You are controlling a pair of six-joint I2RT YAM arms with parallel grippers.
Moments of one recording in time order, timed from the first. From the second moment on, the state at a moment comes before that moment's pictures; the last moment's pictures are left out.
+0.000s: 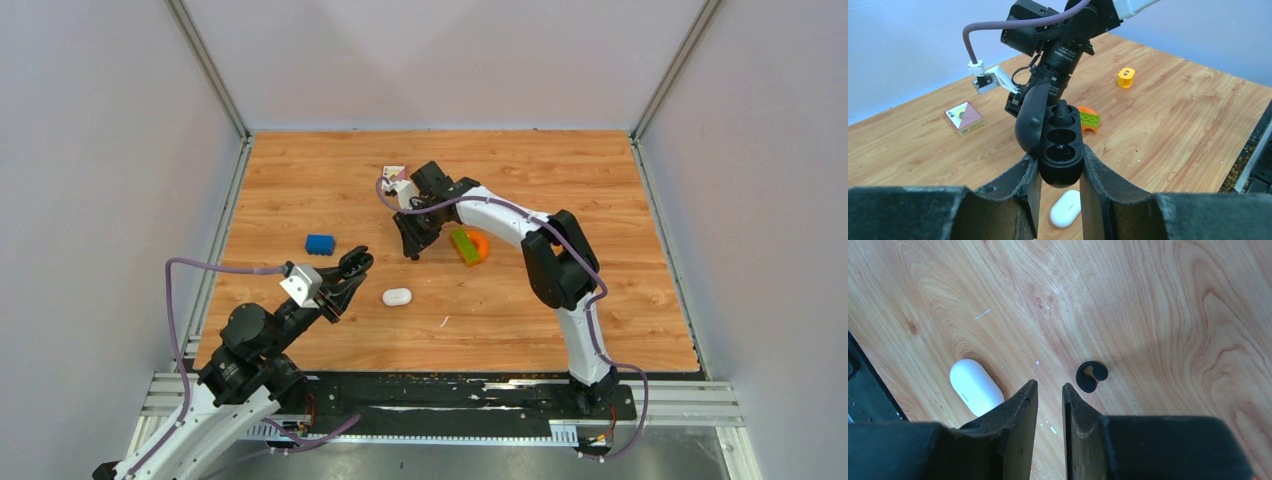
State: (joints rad) left arm -0.74 0.16 0.40 -0.12 0.02 0.01; right arm 0.69 2.15 1.73 -0.61 -0.46 -0.07
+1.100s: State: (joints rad) left arm -0.74 0.16 0.40 -0.12 0.05 0.02; right arm 0.70 2.20 1.74 -0.62 -0.39 -0.06
